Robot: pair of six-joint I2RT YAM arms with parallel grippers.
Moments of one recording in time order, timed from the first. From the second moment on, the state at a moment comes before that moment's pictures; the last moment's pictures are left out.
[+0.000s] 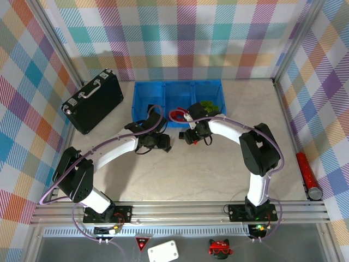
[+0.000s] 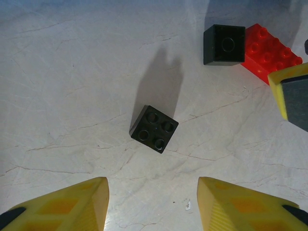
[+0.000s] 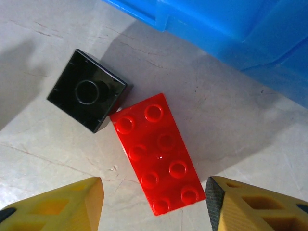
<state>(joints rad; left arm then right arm) -0.67 1.54 1.10 -0.66 -0.04 -0.58 0.59 1.89 1.30 -0.63 -0.04 0.06</state>
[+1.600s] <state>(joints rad) -0.58 1.40 0.92 -0.60 0.00 -0.67 0.61 1.73 1.40 -0.75 -0.14 0.19</state>
